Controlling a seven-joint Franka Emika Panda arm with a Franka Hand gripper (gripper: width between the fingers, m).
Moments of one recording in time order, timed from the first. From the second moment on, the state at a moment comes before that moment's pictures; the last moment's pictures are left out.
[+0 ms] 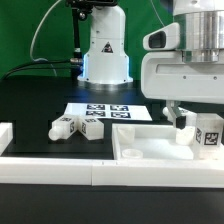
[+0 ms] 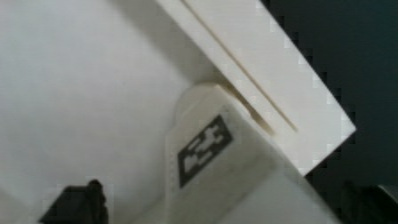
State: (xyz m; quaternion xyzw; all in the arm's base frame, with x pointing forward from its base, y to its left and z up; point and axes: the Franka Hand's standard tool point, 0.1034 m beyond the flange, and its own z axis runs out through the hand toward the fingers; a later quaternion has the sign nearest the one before) arm 0.640 0.103 0.069 -0.94 0.33 -0.04 0.06
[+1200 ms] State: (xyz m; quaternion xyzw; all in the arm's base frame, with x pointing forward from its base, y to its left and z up) arm 0.641 0.088 0.070 -0.94 0.34 -0.06 0.02
